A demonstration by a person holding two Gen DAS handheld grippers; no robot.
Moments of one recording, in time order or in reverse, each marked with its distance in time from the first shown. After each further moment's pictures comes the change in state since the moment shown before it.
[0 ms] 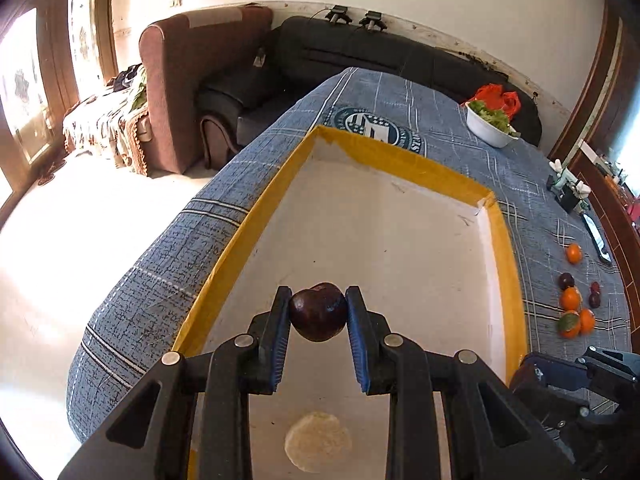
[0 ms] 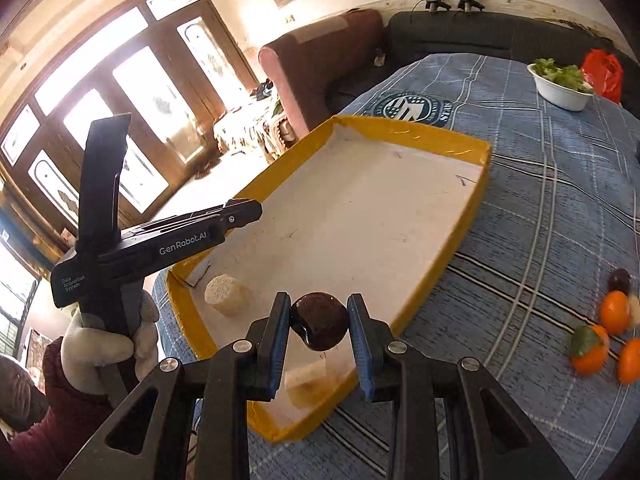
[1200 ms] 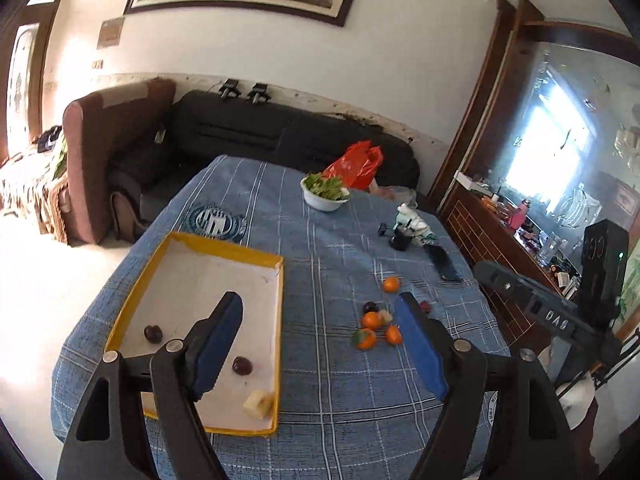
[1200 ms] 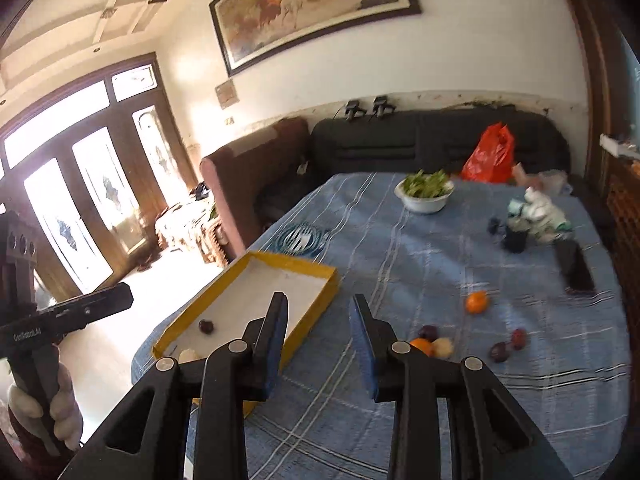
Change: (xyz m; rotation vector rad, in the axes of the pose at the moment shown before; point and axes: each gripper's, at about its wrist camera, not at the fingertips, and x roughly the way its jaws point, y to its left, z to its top) left arm -0.233 -0.119 -0.008 0.145 -0.259 -0.362; right arm -0.245 -0.034 -0.009 0.067 -0.425 -0.290
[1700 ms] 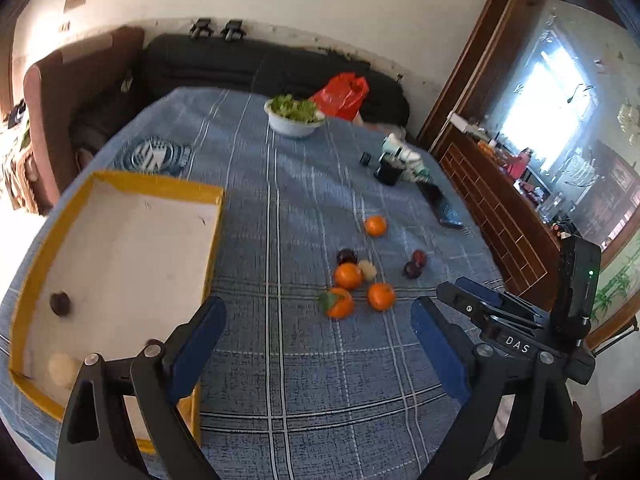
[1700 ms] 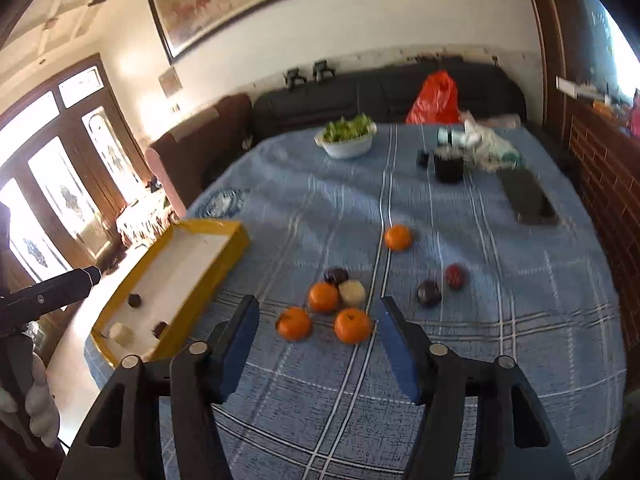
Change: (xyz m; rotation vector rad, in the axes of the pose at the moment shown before) left arm 0.161 -0.028 -0.054 -0.032 0.282 -0.046; right arm 0.059 -0.103 -0.074 0.137 0.181 -0.106
